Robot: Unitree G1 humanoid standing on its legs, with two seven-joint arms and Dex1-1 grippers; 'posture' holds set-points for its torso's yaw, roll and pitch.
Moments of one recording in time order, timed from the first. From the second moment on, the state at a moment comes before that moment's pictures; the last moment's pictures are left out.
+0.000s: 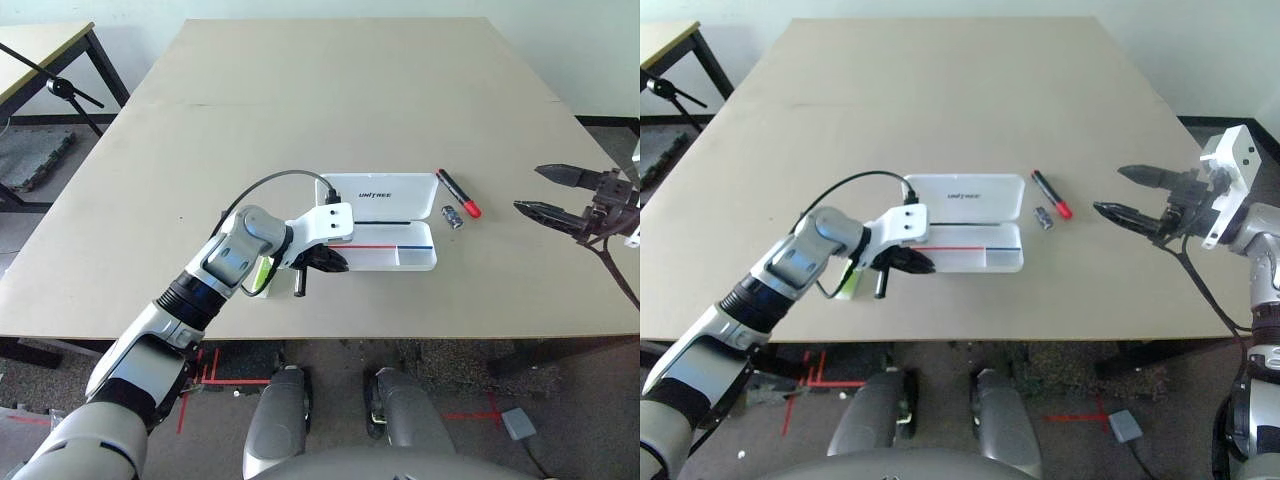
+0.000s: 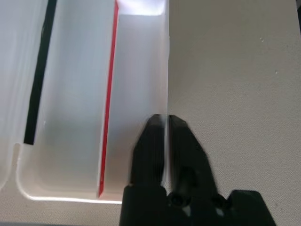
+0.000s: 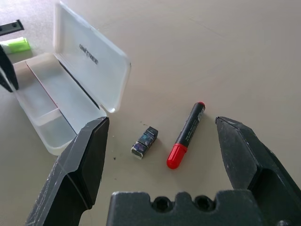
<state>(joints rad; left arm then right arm) -0.66 0.49 -0.51 0.13 0.05 0.40 -1.20 -0.45 -0.88 -0.26 0.51 0.43 0.07 1.29</state>
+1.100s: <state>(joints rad) -0.66 0.62 -0.28 -0.28 -0.29 0.73 -1.24 -0.52 -0.84 -0.25 0.44 0.40 0.44 0.95</state>
